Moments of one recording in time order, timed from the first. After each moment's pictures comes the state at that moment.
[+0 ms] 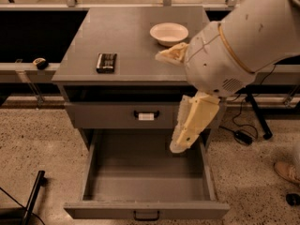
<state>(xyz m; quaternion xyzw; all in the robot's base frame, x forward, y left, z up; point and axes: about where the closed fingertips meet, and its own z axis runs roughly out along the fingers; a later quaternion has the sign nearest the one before) 0.404 -0.030 0.969 -0.73 0.60 0.11 0.30</state>
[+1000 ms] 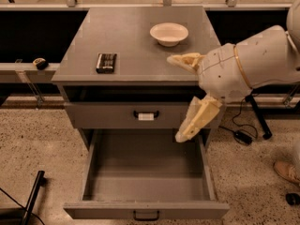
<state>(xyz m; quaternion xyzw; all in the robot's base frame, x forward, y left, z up) 0.454 -0.053 0.930 -0.70 0.58 0.16 0.39</state>
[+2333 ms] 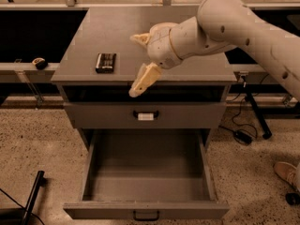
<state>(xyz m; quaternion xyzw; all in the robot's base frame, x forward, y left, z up) 0.617 0.044 0.898 -0.68 0.56 0.19 0.44</state>
